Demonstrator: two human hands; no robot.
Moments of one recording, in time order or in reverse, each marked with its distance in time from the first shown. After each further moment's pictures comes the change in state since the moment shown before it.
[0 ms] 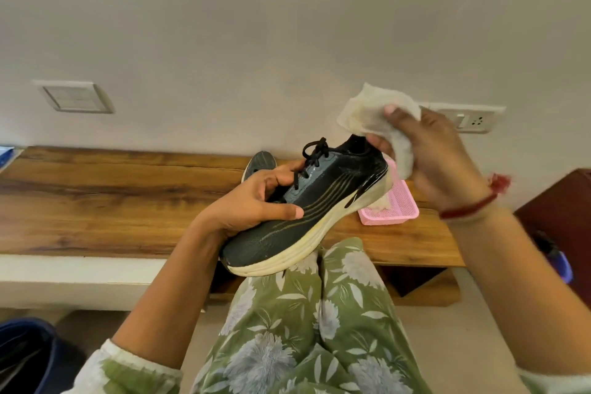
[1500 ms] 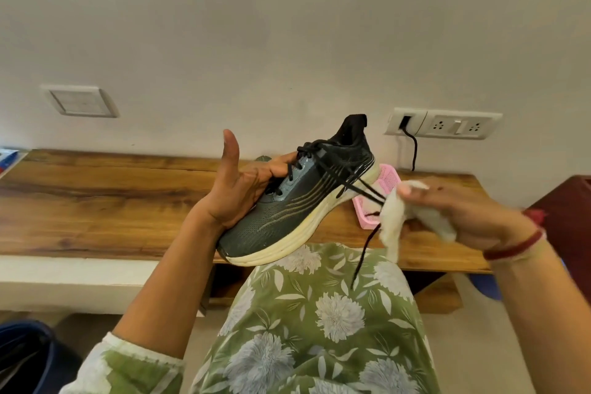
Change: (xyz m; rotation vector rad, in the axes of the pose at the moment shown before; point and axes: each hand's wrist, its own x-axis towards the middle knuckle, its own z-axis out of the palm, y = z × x) left_hand 0.002 0.013 -0.004 -0.363 -0.075 0.051; right_hand -0.048 -0.002 -0.046 -0.252 -0.616 0.312
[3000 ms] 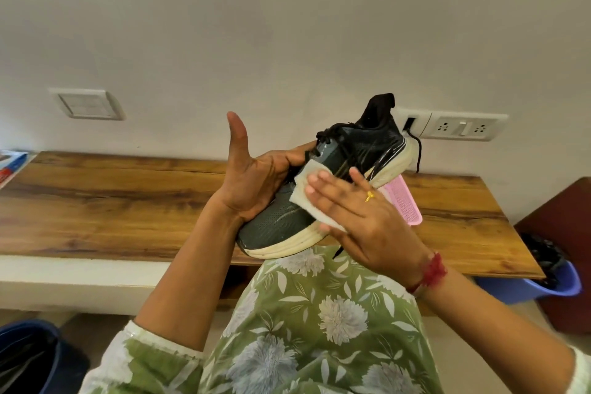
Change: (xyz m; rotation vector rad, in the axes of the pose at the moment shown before) left_hand 0.015 0.015 0.017 -0.156 -0.081 0.061; right_hand 0.060 0.043 0.065 -1.366 0.424 -0.862
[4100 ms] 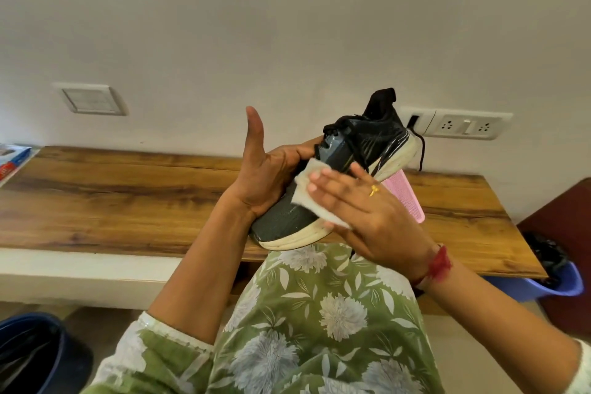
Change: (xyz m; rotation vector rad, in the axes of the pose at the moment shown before) left_hand 0.009 -0.004 0.005 0.007 0.031 -0.029; right_hand 0.003 0.003 -0.001 -0.027 -0.003 -0.029
